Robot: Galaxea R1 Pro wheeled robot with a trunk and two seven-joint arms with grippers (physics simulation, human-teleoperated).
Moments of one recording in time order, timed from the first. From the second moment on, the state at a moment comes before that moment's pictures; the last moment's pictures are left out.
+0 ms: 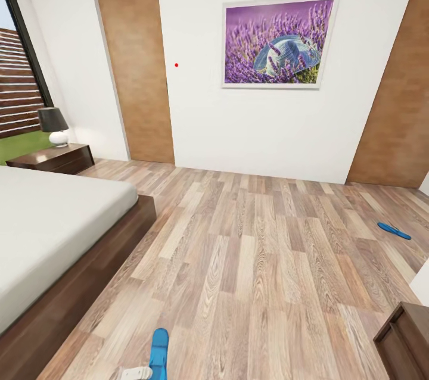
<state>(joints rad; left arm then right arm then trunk) -0.30 0.07 -0.04 -0.25 0.30 -0.06 -0.51 -0.19 -0.13 -0.35 -0.26 -0.11 0.00 0.60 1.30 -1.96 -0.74</state>
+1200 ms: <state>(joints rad) -0.30 0.06 -0.04 -0.24 0.30 -0.10 -0.51 -0.19 -0.13 -0.35 -0.26 -0.12 -0.01 0.59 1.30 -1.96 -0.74</state>
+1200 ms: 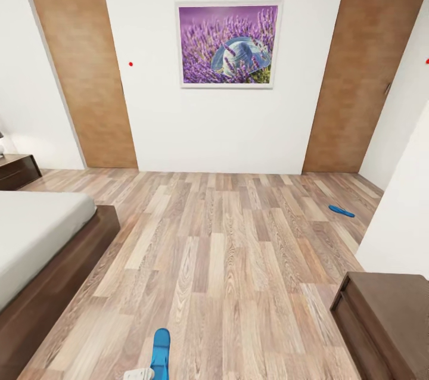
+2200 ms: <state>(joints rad) -0.30 0.06 -0.04 -0.24 0.30 -0.10 -0.51 -0.19 -0.13 -0.35 -0.25 -0.12 -0.01 0.59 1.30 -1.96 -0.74</state>
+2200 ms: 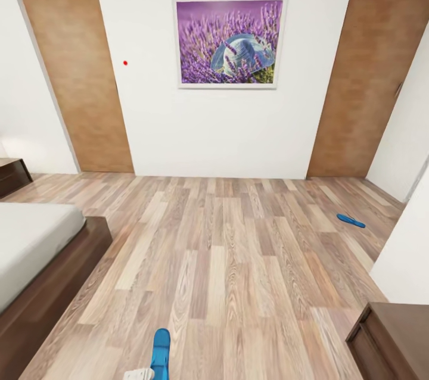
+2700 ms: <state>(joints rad) -0.30 0.06 -0.04 -0.24 0.30 -0.10 -0.51 -0.19 -0.13 -0.35 -0.25 -0.12 -0.01 0.59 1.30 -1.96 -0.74</state>
